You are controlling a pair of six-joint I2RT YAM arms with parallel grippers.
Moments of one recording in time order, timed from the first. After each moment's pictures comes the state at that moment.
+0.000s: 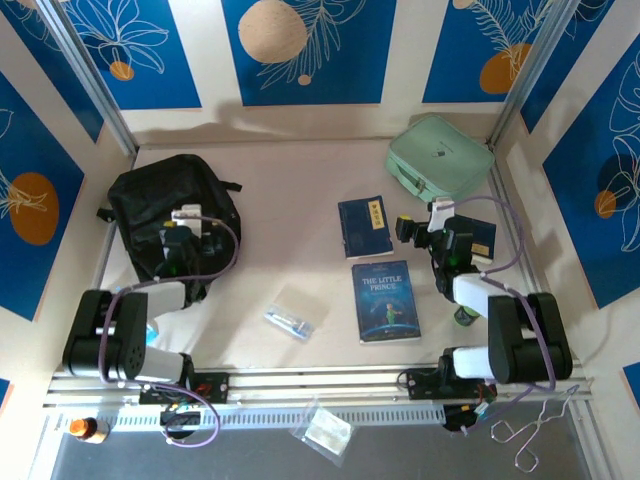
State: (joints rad) left arm -0.08 1.36 0.41 0.64 -0.25 0.04; right arm 0.06 1.31 0.44 0.53 -0.10 0.08
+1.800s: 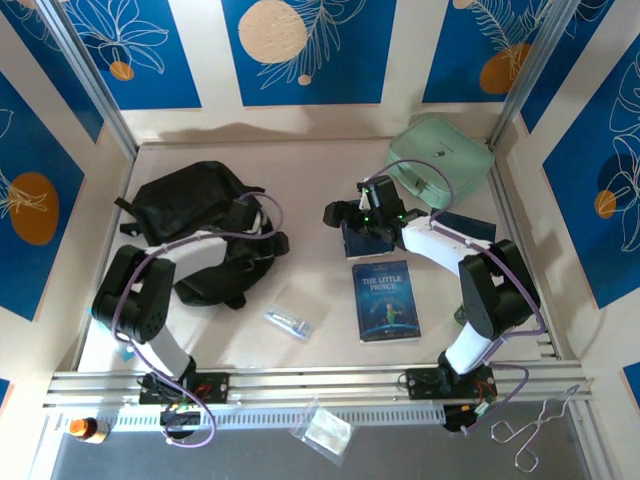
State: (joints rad) left arm -0.45 1.67 0.92 -0.24 0.15 -0.52; right arm 0.45 1.65 1.04 -0.16 -0.25 0.64
